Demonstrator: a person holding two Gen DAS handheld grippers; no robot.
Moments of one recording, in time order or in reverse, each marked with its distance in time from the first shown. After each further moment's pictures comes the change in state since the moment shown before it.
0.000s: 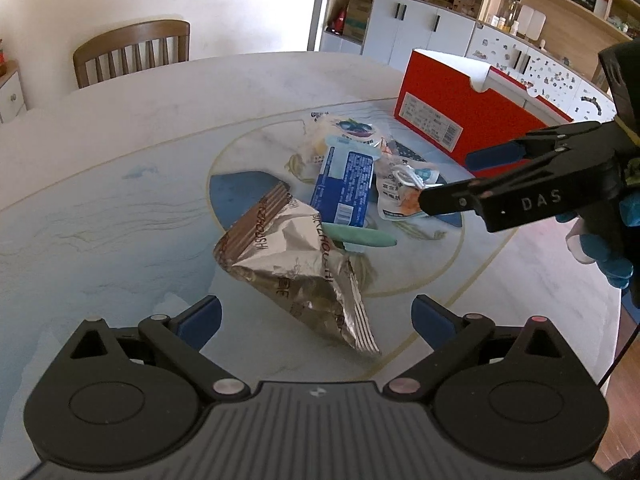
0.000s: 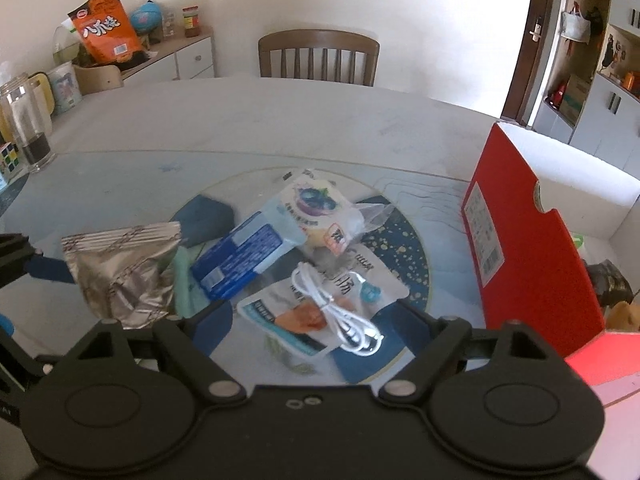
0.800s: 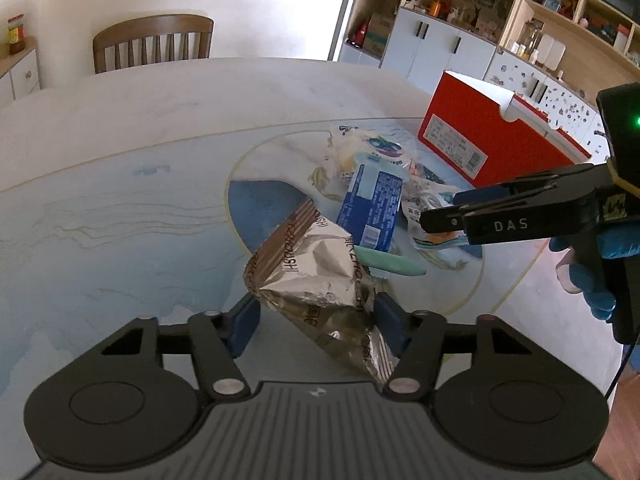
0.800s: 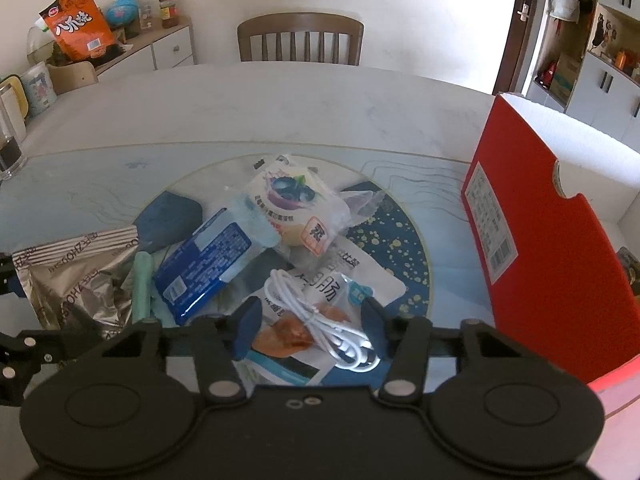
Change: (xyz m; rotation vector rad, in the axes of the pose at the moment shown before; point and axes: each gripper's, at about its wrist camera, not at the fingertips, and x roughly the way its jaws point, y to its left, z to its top) left arm 0.010 0.019 0.005 -0.099 -0.042 -0.004; right arm 0.030 -0.006 0.004 0.042 0.038 -0.030
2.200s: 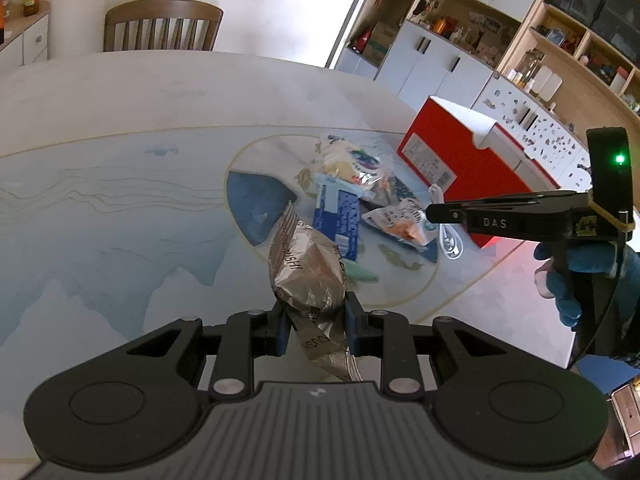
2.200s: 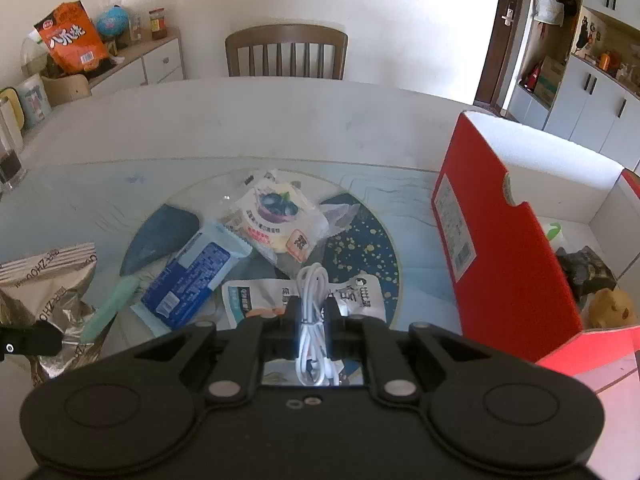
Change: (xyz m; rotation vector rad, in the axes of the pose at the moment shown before) left arm -0.048 0.000 -0.005 -0.126 -0.006 -0.077; right arm -0.039 -0.012 -0.002 0.022 -0.030 -0.019
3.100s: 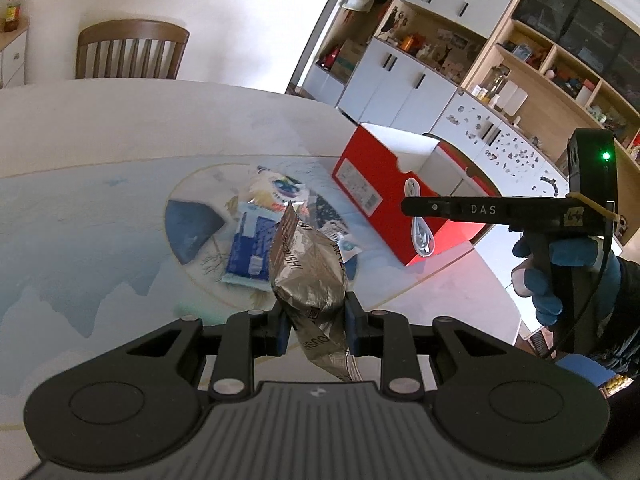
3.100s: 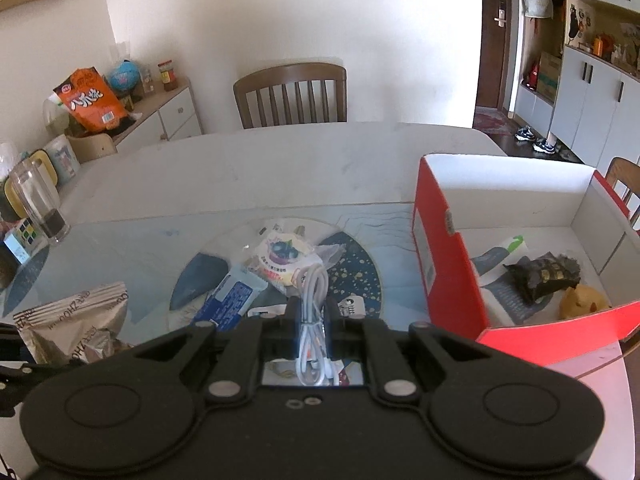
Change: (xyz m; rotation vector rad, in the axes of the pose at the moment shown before) left arm -0.039 -0.054 0.009 0.004 -0.050 -0.091; right arm -0.072 -0.037 0.014 0.092 -0.079 0.095
